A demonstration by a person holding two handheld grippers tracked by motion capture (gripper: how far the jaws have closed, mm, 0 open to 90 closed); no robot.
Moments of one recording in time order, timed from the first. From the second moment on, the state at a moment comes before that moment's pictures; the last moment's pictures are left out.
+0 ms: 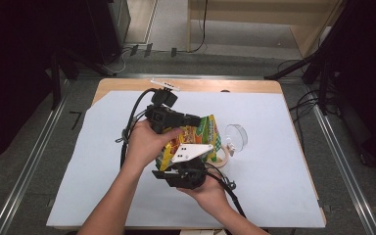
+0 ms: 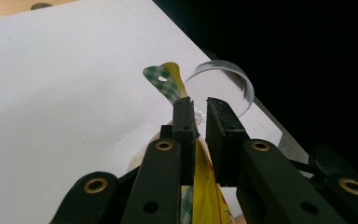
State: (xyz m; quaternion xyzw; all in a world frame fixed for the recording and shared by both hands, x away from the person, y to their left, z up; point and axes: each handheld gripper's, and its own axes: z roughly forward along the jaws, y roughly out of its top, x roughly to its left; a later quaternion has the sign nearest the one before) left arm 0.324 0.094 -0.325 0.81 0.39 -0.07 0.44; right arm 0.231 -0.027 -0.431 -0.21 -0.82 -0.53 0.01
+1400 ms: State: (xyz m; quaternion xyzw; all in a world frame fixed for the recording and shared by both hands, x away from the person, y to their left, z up) left arm 0.327 0.086 -0.323 0.82 0.37 -0.06 0.43; right arm 0.232 -0.027 -0.433 -0.21 -0.82 -0.53 0.00
